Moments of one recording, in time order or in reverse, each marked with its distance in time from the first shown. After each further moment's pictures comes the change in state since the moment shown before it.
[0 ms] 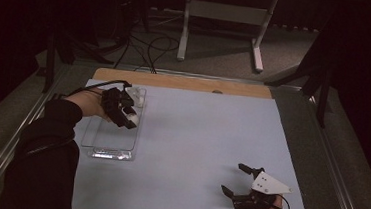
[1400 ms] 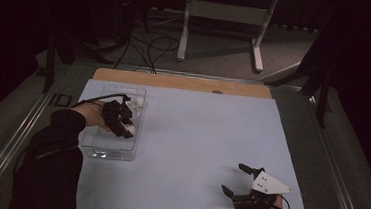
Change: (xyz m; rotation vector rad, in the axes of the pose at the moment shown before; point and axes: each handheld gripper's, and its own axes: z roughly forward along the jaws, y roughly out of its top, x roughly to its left) left arm 0.003 -0.026 0.050 0.046 -0.025 -0.010; right arm -0.001 -0.001 0.000 0.007 -0.005 -0.002
